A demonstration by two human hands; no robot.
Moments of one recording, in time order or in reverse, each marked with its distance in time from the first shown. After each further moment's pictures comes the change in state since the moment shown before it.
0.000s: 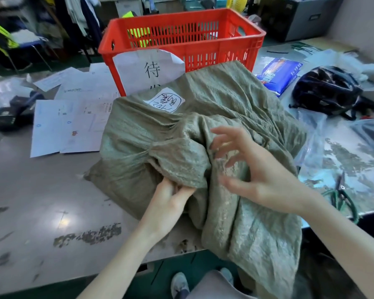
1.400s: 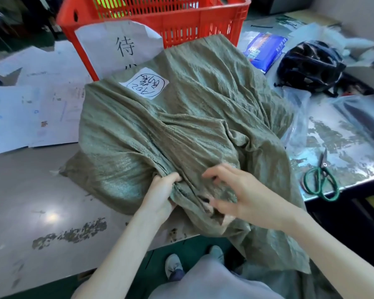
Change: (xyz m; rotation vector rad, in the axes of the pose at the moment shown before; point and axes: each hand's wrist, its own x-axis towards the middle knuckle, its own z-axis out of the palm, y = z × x) left_hand 0.040 -0.050 0.016 -0.405 0.310 -0.696; right_hand -0.041 0.048 0.037 -0.190 -0.185 0.246
